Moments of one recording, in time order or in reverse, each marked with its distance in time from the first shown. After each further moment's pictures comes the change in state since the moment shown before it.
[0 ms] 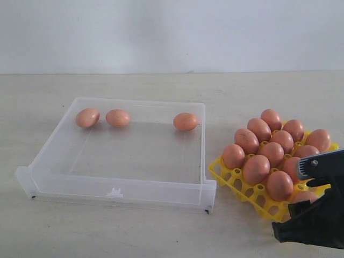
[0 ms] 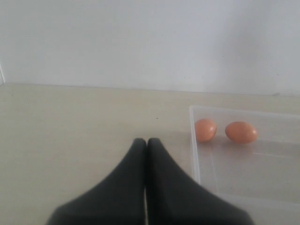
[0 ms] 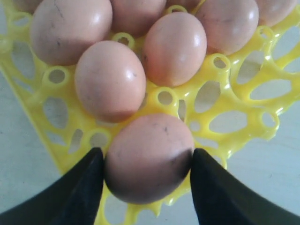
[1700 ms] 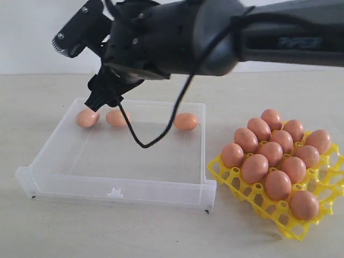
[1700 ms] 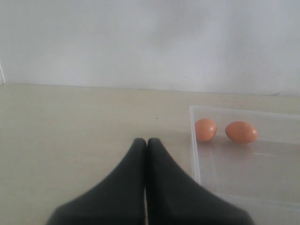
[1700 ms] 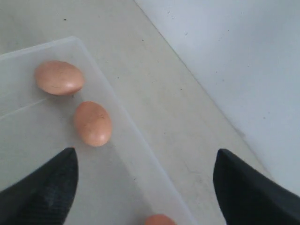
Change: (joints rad) left arm 0.000 0.000 0.000 0.000 0.000 0.000; right arm 0.167 0.712 -1.419 0.831 0.142 -1.603
